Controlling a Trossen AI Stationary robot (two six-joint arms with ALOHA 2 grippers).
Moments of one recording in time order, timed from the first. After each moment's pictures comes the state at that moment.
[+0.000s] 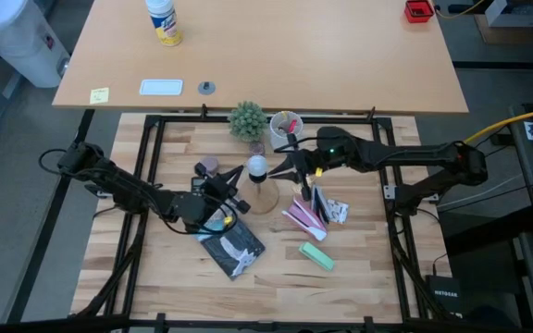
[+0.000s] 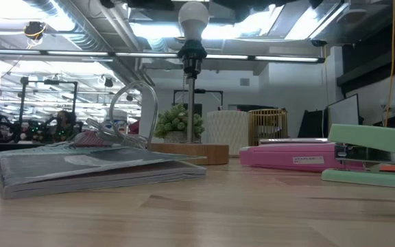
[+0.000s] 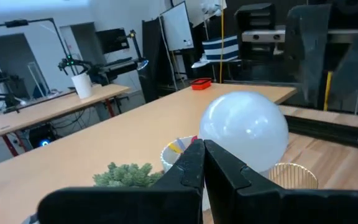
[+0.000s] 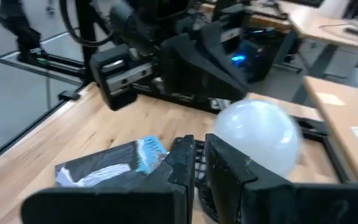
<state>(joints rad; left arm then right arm) -0.37 1.46 0.86 0.62 -1.32 0.19 -0.13 1.36 1.07 0.03 -0.34 -0.26</state>
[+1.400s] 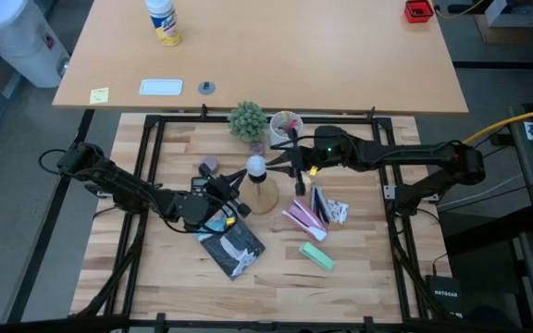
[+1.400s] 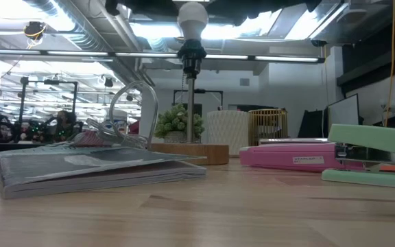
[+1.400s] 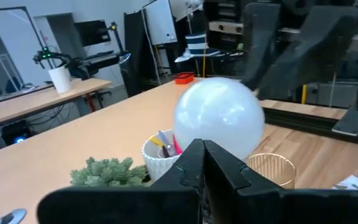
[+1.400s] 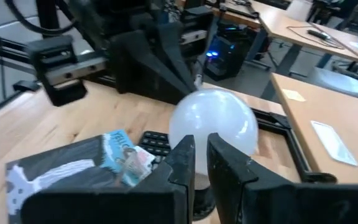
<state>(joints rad) -0.35 1.46 0.86 0.53 -1.23 0.09 -0.13 1.40 1.07 0.06 -0.24 -0.32</state>
